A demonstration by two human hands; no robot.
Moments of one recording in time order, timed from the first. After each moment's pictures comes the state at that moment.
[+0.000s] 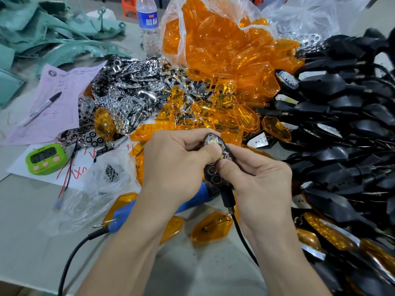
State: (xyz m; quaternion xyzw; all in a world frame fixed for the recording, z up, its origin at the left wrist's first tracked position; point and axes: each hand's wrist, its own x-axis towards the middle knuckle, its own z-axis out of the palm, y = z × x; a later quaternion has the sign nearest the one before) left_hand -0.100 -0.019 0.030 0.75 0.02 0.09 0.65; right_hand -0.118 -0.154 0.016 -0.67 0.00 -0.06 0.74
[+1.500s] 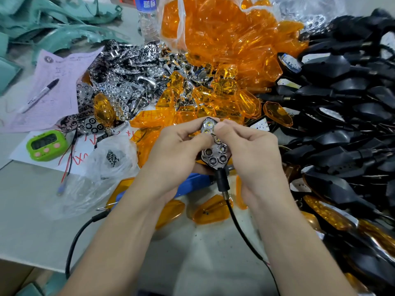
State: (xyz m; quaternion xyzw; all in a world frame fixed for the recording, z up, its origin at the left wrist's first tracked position) left_hand -0.102 -0.011 0.015 0.65 0.02 -0.08 0.75; right_hand -0.096 -0.146 0.018 -0.68 0.11 0.02 0.72
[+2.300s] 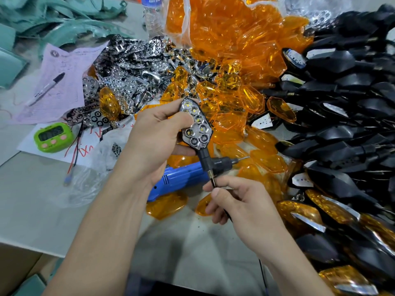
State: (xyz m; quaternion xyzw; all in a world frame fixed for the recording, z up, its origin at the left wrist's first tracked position) left_hand -0.101 0.012 0.030 0.67 0.09 -0.01 0.74; right_hand -0.171 -0.169 -0.020 -0.76 0.00 0.17 0.62
